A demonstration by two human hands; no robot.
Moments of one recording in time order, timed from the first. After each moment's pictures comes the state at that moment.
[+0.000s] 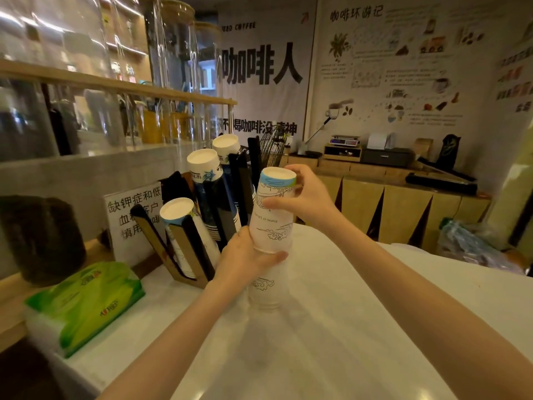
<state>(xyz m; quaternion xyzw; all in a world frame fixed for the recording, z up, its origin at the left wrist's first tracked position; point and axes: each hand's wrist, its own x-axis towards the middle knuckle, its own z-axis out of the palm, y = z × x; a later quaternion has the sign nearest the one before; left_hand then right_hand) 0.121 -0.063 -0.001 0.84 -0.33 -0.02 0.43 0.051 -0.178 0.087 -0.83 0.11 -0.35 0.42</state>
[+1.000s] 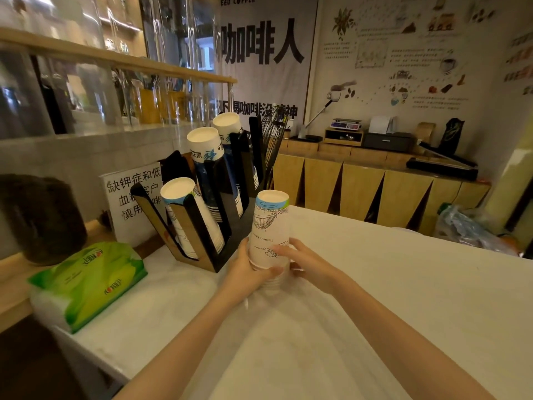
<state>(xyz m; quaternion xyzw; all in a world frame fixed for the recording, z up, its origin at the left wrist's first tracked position) 0.116 -0.053 -0.062 0.76 -0.31 -0.18 0.54 0.039 -0.172 -0.038 -0.74 0.26 -0.07 0.61</state>
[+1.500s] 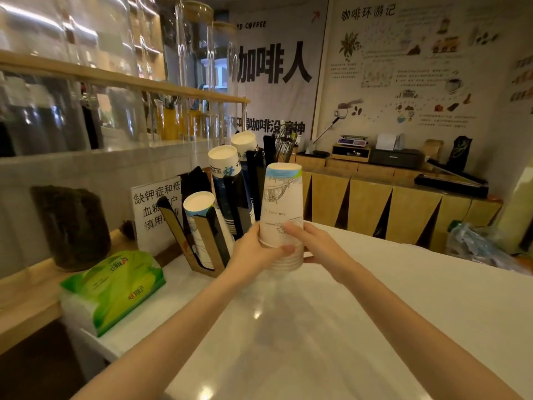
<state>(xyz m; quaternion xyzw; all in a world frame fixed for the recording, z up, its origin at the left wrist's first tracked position) 0.120 -0.039 0.000 0.73 -0.35 -0.12 0.57 0.028 -0.147 0.022 -0.78 0.19 -0.17 0.57</state>
